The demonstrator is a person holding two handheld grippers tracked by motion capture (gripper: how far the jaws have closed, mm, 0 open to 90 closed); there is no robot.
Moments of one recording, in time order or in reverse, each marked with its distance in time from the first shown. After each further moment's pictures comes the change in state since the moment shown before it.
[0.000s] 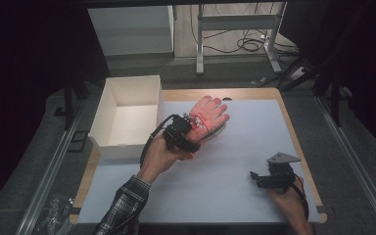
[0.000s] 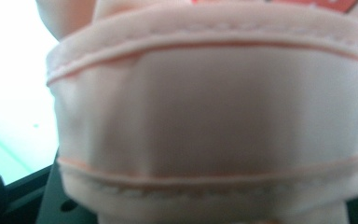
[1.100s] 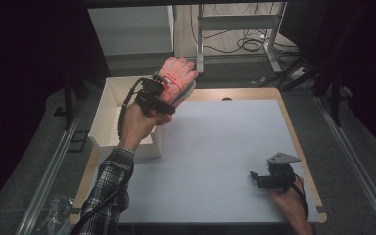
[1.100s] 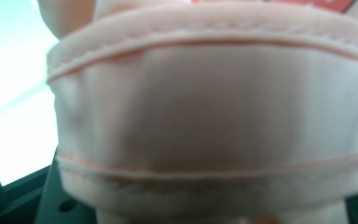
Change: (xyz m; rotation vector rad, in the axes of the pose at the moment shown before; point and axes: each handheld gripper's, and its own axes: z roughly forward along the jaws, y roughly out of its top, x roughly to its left) left arm 0.082 0.025 -0.081 -0.076 0.191 -0.199; right arm 0.000 0.000 0.000 -0.002 0.000 0.000
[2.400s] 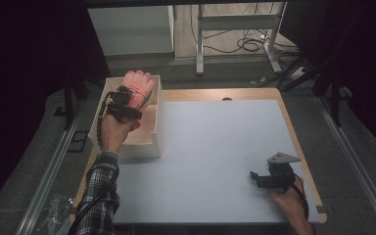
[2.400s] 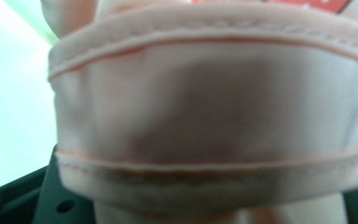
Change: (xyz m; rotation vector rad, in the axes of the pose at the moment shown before) left arm 0.097 -0.064 0.051 0.073 0.177 -0.238; right arm 0.000 0.000 0.000 0.000 0.000 0.000
